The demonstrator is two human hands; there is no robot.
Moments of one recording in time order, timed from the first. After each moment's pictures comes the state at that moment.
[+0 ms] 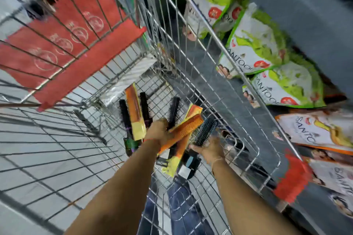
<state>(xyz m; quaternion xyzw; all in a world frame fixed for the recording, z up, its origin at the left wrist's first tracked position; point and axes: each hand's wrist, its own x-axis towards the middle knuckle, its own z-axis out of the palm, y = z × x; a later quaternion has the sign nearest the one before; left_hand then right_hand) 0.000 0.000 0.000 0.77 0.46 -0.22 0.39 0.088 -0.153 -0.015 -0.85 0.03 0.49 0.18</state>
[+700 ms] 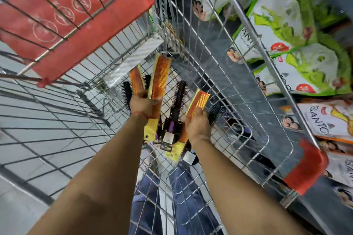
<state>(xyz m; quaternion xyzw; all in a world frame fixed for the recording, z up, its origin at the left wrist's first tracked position) -0.021 0.042 -0.005 0.43 0.68 0.08 0.58 0.057 -0.094 -0.013 -0.91 -0.22 0.33 0.12</state>
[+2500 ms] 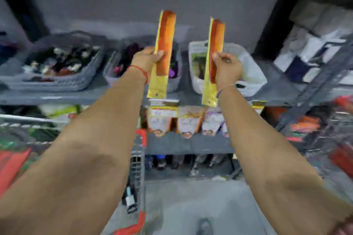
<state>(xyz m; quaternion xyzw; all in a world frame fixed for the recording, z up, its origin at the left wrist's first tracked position) 0.154 -0.232 0.416 0.73 0.04 0.03 0.69 0.128 -0.429 0.411 -0.66 0.13 -0.34 0.66</state>
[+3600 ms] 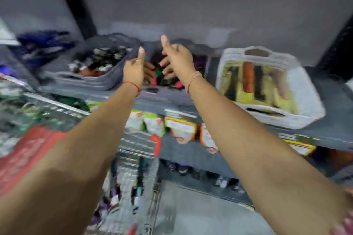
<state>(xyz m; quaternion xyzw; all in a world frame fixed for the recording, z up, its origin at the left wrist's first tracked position) 0.163 -0.196 0.411 0.73 0.20 0.19 0.63 0.189 -0.309 0.435 -0.74 -0.12 0.04 0.66</state>
